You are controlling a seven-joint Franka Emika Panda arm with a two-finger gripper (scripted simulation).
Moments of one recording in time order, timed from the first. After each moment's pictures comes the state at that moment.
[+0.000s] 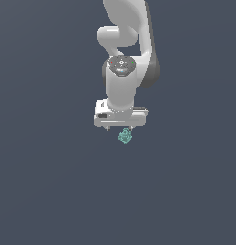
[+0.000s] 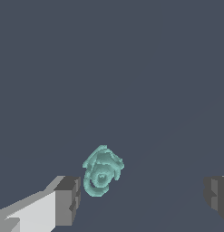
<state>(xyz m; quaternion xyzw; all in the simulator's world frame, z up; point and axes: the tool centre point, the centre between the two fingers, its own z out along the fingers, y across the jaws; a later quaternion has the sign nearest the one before) -0.009 0.008 0.171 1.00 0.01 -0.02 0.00</state>
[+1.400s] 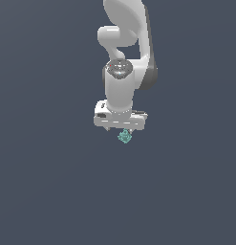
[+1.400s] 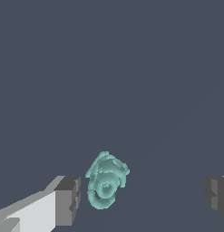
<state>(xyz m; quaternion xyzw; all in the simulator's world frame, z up) -0.009 0.007 0.159 1.00 -0.06 0.00 0.00</state>
